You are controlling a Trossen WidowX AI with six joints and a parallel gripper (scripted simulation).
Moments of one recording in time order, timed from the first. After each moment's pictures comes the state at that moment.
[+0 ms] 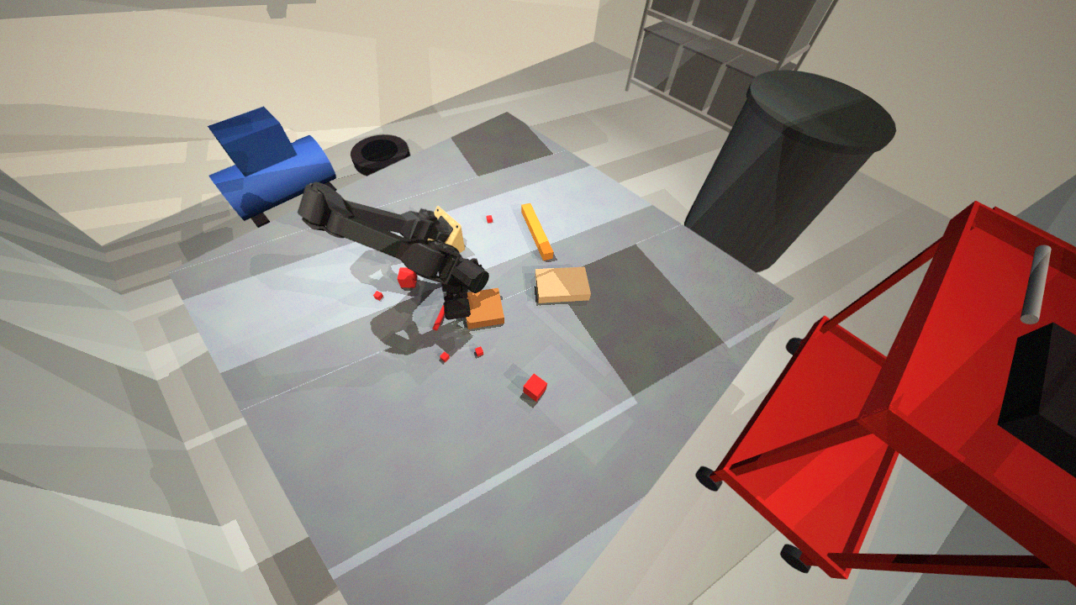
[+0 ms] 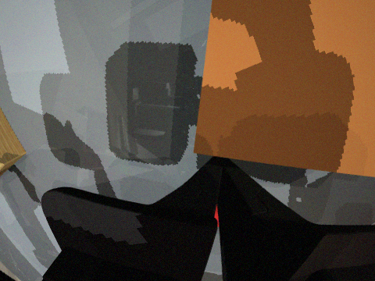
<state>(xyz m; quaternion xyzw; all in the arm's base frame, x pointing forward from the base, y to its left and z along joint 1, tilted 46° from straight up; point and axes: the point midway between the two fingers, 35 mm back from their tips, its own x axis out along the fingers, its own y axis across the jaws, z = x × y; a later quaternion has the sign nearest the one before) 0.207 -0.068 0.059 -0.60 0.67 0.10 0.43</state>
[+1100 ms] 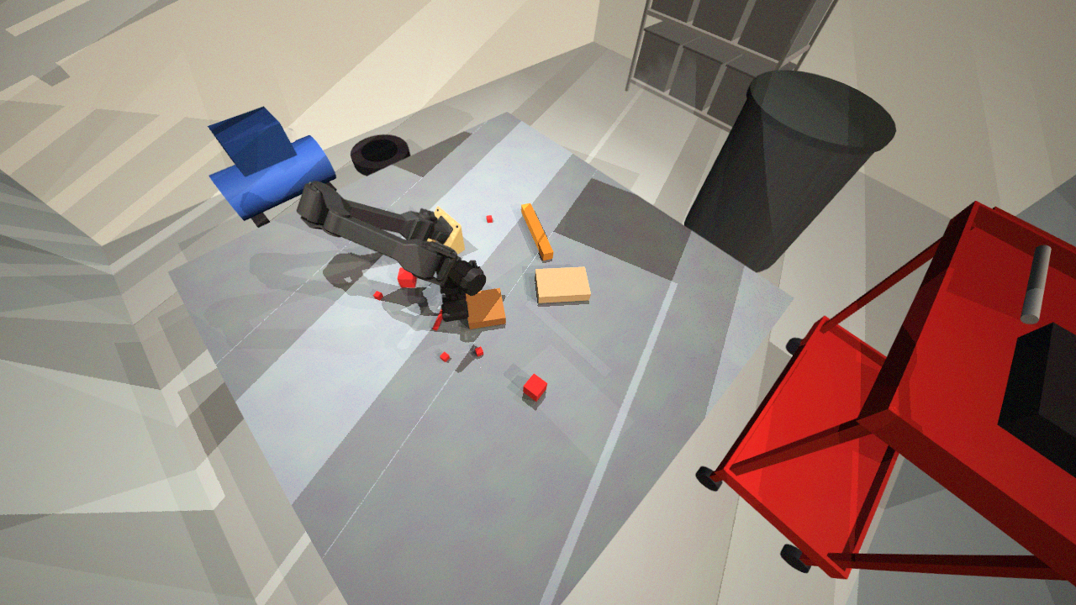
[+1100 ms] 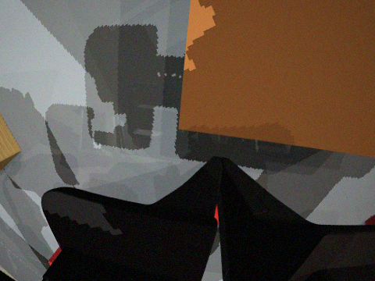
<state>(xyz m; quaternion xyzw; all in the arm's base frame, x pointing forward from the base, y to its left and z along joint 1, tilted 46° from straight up) 0.211 -0.071 0.066 -0.60 0.66 0.09 0.44</state>
